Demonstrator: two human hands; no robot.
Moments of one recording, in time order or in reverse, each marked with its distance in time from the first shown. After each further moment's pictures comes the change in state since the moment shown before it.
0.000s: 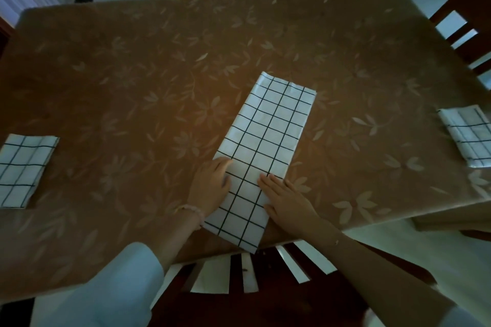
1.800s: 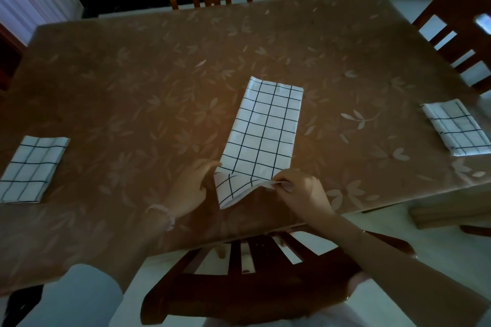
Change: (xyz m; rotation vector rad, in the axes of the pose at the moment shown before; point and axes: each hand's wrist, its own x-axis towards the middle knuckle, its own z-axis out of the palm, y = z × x) left_hand -0.032 -0.021 -0.041 -0.140 -0.199 -0.096; right_hand -0.051 -0.014 -0.051 0.436 0.555 0.106
